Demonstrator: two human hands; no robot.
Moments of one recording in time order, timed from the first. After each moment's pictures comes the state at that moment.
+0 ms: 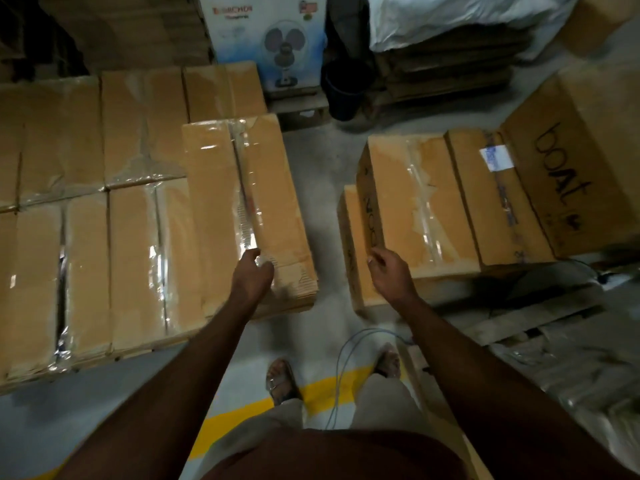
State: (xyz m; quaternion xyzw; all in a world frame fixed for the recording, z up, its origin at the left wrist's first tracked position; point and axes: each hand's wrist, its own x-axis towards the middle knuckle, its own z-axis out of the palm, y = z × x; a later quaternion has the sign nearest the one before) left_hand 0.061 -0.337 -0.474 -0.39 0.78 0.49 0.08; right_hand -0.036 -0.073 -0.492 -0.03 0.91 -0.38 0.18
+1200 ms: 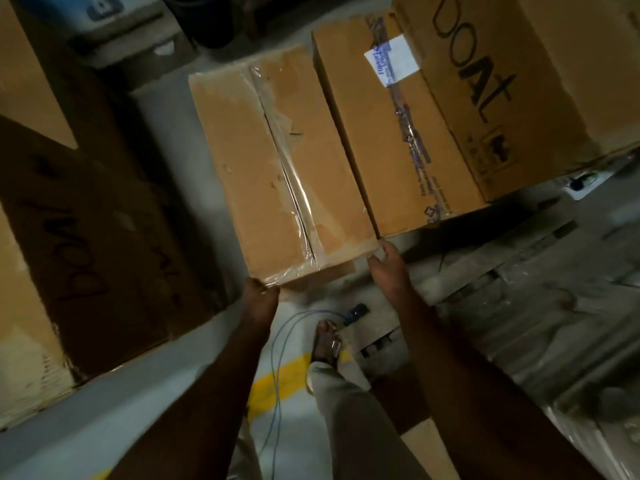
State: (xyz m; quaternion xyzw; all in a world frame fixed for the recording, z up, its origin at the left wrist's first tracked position) left_hand -0.112 0.033 -0.667 -0.46 0.68 0.53 0.20; right_hand -0.187 0.269 -0.674 0.28 0.82 -0.43 0.27
